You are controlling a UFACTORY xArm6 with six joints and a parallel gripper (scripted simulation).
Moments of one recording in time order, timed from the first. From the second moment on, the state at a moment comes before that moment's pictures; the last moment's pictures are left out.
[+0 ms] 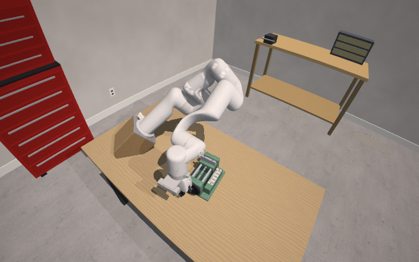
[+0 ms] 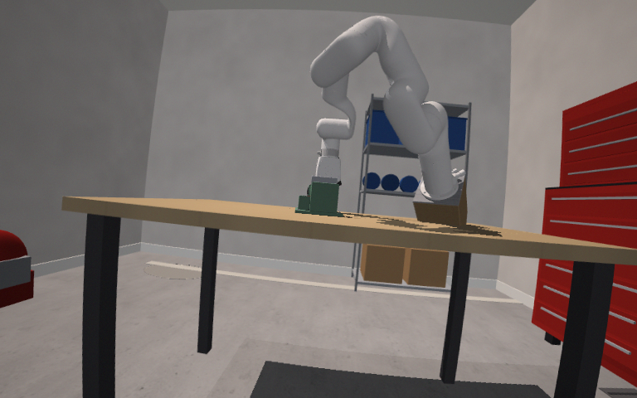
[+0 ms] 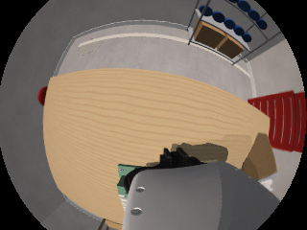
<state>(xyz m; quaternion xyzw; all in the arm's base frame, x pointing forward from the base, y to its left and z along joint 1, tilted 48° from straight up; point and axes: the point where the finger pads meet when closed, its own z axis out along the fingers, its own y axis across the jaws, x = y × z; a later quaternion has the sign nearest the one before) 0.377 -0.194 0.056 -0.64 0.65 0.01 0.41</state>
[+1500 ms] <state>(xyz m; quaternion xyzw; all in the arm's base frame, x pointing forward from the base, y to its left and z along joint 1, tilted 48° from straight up) 0.370 -0.208 0.075 -0.64 0.65 0.01 0.41</state>
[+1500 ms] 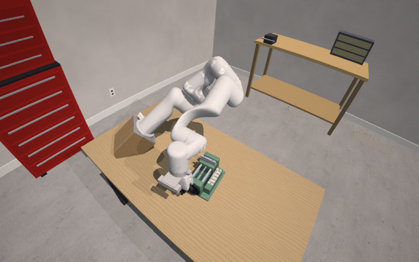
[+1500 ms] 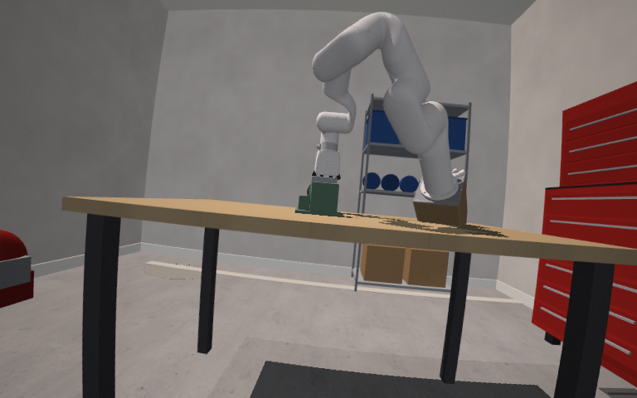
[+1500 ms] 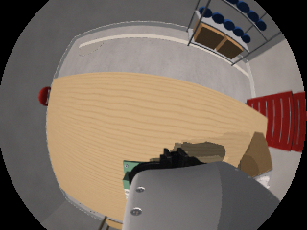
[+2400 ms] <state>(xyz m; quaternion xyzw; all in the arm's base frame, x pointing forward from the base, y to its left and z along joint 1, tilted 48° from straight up) 0.386 -0.220 0.099 -0.64 0.65 0.01 0.41</state>
